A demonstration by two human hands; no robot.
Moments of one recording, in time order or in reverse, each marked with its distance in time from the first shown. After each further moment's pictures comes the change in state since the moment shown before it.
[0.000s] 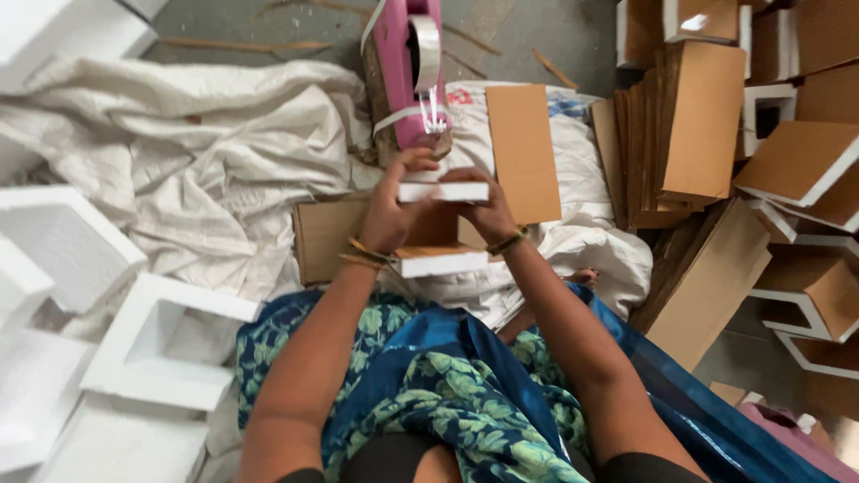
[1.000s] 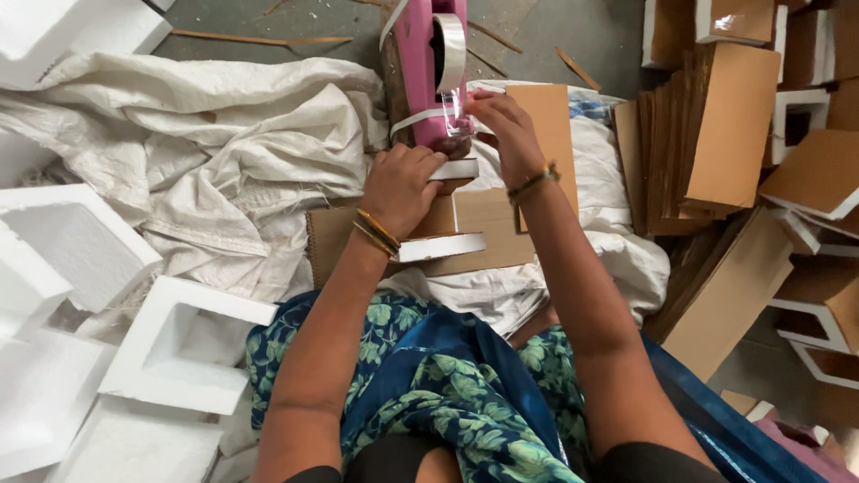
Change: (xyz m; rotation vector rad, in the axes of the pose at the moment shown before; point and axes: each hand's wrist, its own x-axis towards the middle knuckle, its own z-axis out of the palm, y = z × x) left_hand 0.028 0.001 -0.027 0.889 -0.198 0.150; right_hand 0.099 -0.071 -0.007 0.102 0.301 0.206
